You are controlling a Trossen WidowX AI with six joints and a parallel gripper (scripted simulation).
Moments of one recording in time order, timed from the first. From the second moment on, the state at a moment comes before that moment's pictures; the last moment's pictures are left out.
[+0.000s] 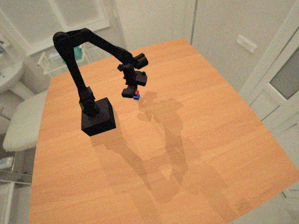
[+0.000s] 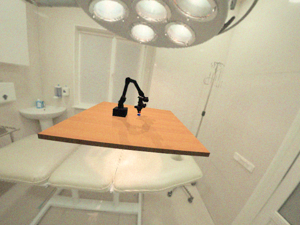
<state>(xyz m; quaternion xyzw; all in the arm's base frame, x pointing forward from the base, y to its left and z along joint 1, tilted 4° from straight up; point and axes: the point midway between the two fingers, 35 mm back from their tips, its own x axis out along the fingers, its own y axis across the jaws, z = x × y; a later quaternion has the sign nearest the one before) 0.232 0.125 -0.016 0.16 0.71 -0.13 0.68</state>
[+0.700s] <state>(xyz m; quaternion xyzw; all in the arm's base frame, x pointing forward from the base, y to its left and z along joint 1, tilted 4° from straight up) 0.232 0.125 -0.031 0.16 0.71 -0.13 0.68</state>
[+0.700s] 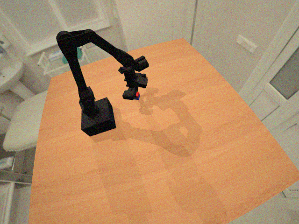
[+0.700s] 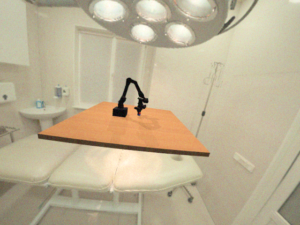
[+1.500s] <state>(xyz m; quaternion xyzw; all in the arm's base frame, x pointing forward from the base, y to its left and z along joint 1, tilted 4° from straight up) 0.232 0.126 -0.033 0.16 0.71 -0.13 0.68</state>
